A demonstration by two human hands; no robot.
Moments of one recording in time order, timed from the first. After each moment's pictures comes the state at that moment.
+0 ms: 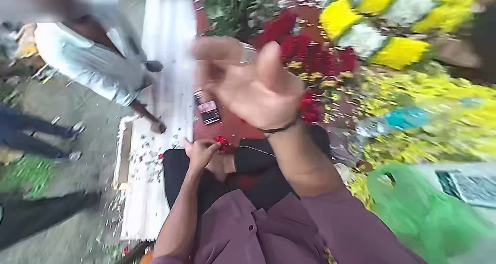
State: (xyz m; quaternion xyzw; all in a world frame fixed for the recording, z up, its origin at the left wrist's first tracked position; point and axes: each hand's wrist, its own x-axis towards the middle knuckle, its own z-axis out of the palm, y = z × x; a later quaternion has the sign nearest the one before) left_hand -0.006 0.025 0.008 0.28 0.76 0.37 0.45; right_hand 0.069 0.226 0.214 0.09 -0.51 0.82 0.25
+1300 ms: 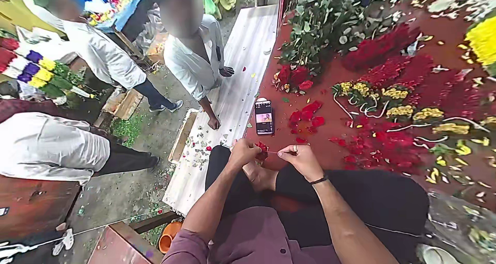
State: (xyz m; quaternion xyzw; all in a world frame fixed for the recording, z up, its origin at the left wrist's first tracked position) left_hand -0.035 0.045 0.040 0.20 0.83 0.26 0.45; right_hand 0.154 0.192 -0.008 -0.34 -0.71 0.61 0.05
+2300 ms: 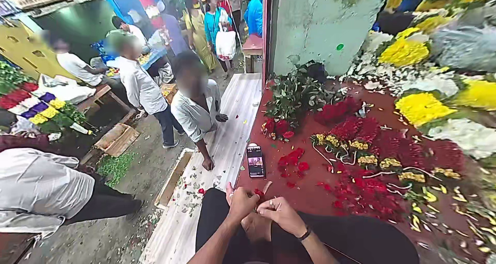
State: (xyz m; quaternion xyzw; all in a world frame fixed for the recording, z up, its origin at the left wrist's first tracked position) left_hand -0.009 0.040 0.020 0.22 0.84 0.27 0.42; right_hand 0.147 0.161 0.011 -0.17 -0.67 0.72 0.05
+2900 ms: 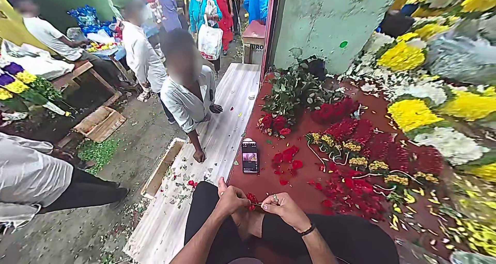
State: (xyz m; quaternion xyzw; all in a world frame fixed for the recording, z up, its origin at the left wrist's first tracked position) left_hand -0.027 0.022 0.001 0.25 0.78 0.28 0.50; right_hand 0.160 0.194 0.002 -0.22 -0.65 0.73 -0.01
